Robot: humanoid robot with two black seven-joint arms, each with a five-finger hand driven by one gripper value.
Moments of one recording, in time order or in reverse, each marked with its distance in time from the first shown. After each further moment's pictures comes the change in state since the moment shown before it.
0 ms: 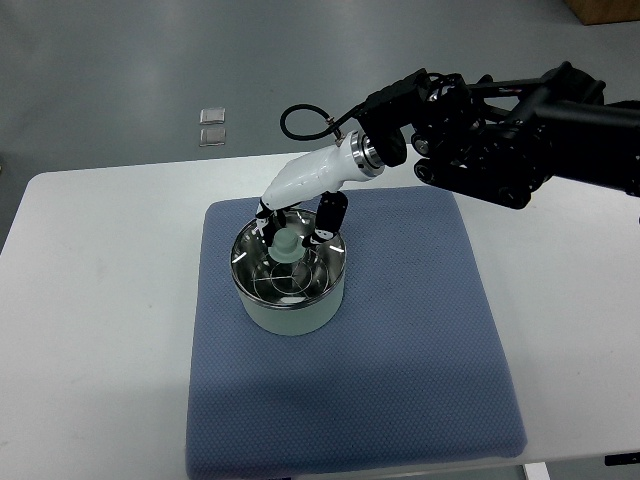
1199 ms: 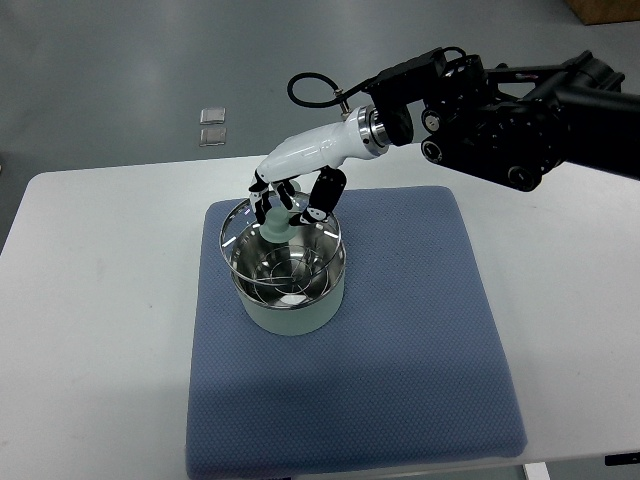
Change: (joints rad) left arm 0.000 0.000 0.000 0.000 0.000 0.000 0.000; right arm 0.026 -0.055 0.062 -0.003 0.114 0.019 0.017
